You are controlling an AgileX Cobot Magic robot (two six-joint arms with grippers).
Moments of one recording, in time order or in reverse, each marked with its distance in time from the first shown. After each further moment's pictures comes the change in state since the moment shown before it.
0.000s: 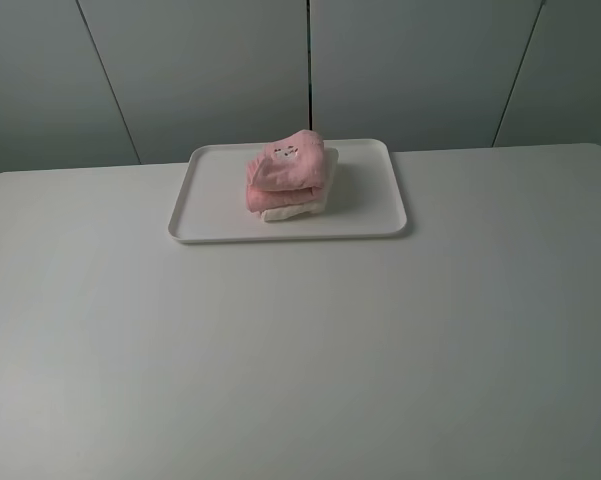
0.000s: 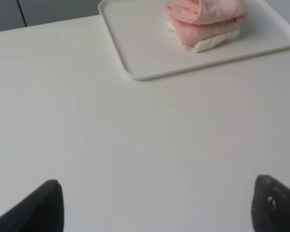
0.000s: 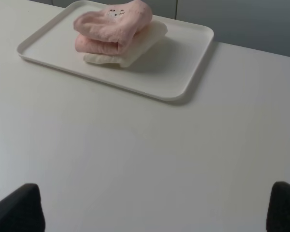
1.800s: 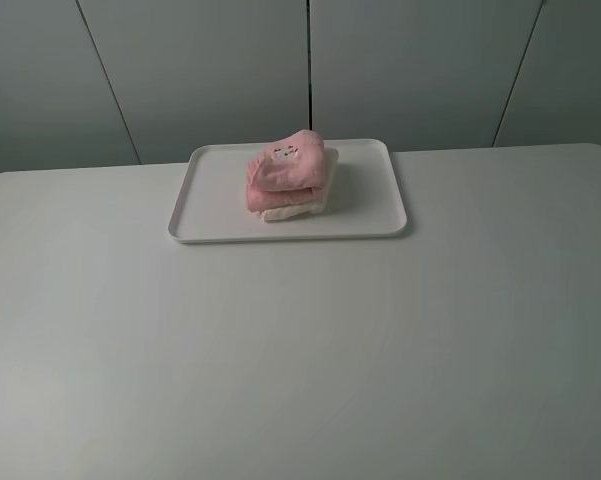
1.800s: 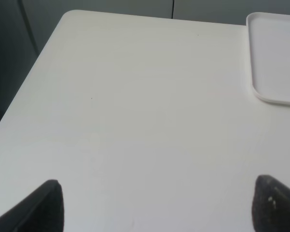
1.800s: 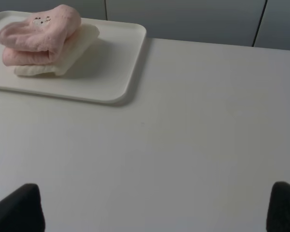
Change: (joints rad) left arm 0.508 0.000 0.000 -0.010 -0.002 0.022; right arm -0.260 0.000 0.000 0.026 0.000 -0.034
